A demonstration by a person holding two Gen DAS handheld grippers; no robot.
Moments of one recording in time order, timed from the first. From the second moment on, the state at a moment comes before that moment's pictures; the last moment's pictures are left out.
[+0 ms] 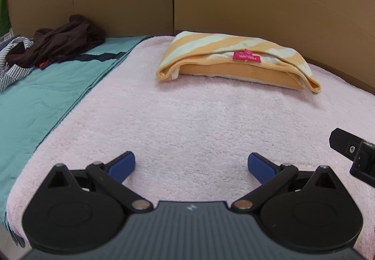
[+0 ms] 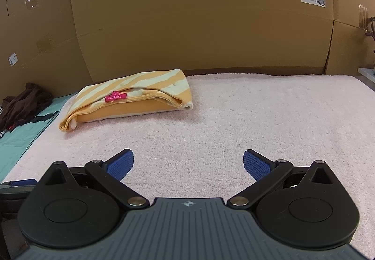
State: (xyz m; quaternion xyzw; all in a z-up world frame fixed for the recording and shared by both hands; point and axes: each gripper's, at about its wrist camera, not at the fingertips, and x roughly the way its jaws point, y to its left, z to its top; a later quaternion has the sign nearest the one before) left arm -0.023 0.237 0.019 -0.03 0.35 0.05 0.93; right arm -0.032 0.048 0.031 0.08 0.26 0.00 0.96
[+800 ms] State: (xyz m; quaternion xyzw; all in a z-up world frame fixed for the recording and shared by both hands) left arm -0.020 0.218 0.015 -0.01 0.35 0.04 0.94; right arm -0.022 0.048 0.030 0.06 0.28 -0.01 0.96
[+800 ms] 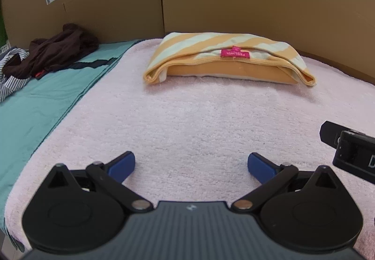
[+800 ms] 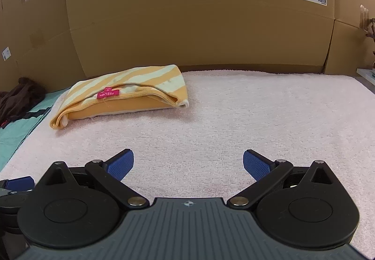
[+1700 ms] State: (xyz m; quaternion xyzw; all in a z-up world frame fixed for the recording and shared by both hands) left arm -0.014 0.245 0.016 -0.02 0.35 0.08 0.93; right arm -0.006 0.080 0.031 0.06 0.28 0.04 0.96
